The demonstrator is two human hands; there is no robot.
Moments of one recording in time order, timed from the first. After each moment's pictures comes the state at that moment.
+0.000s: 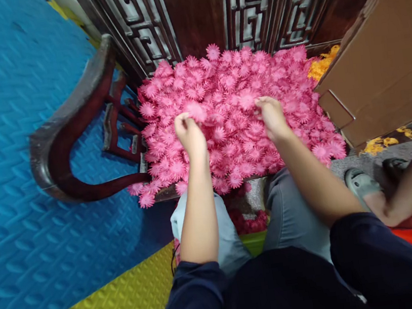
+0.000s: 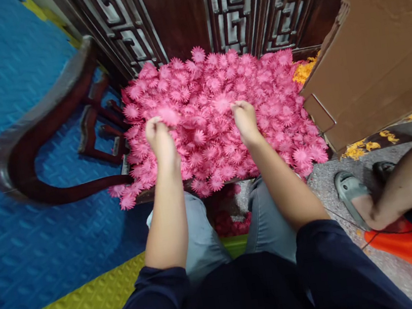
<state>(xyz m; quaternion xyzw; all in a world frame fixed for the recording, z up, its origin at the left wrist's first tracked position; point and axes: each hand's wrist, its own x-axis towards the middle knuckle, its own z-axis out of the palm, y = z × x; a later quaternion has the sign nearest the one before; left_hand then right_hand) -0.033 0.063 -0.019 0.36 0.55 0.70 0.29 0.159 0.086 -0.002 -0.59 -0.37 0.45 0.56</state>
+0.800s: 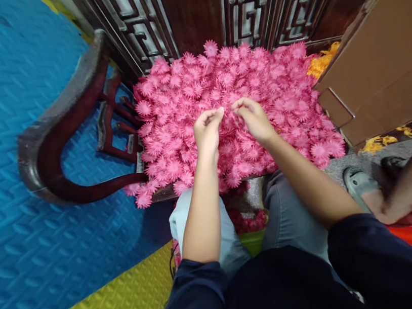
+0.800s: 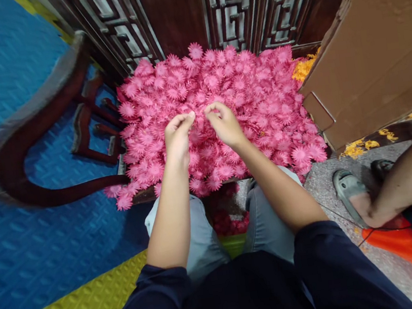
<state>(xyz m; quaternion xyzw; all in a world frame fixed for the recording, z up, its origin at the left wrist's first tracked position) 0.013 0.045 0.007 0.34 0.49 0.65 0.48 0.127 0.059 0.012 -0.48 -0.53 0.49 0.50</state>
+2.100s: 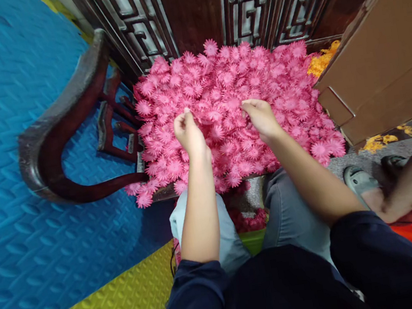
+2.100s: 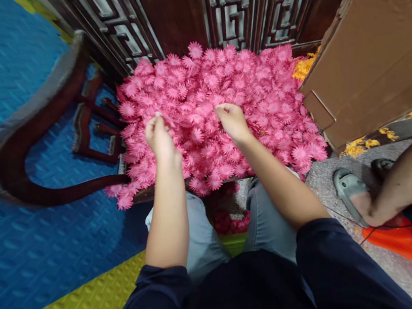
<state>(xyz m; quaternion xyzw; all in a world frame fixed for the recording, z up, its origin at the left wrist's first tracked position) -0.019 0.063 -0.014 0.24 0.56 0.72 0.34 0.138 0.068 0.008 -0.55 -0.47 0.46 0.52</state>
